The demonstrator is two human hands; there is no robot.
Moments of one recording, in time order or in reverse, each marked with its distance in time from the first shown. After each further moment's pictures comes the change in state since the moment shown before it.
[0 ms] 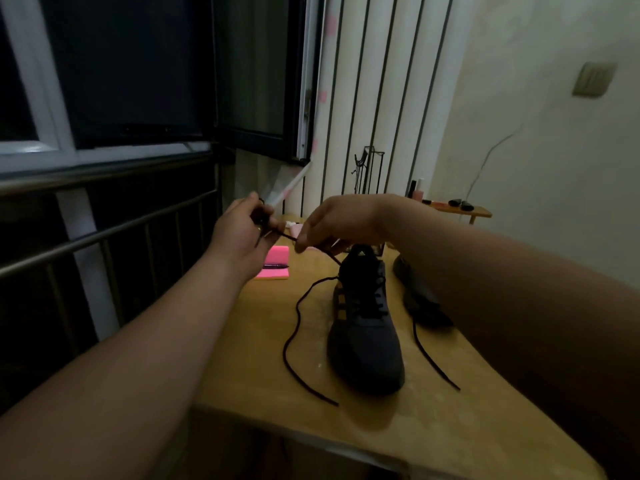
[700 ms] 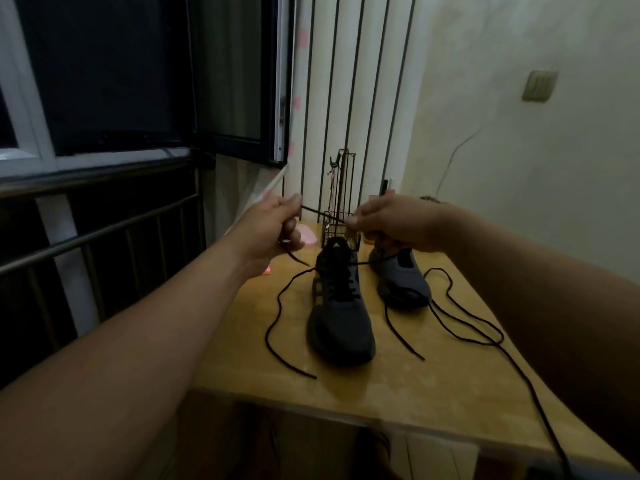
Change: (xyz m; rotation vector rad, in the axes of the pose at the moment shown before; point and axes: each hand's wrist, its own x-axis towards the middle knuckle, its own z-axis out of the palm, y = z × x) left_hand -0.048 -0.007 0.043 0.473 -0.400 -0.052; right_hand -0.108 0.047 -0.017 0.085 0.265 0.127
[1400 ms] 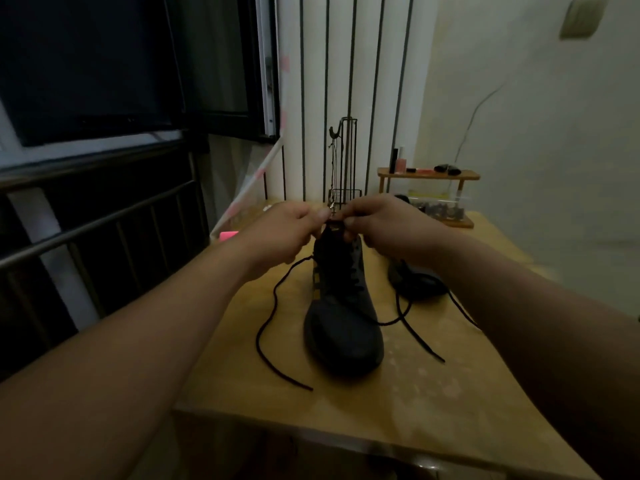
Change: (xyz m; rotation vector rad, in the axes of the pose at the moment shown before) left_hand 0.025 -0.034 0.020 0.706 -0.112 0.013; right_hand 0.039 0.053 0.039 0.098 0.152 -0.202
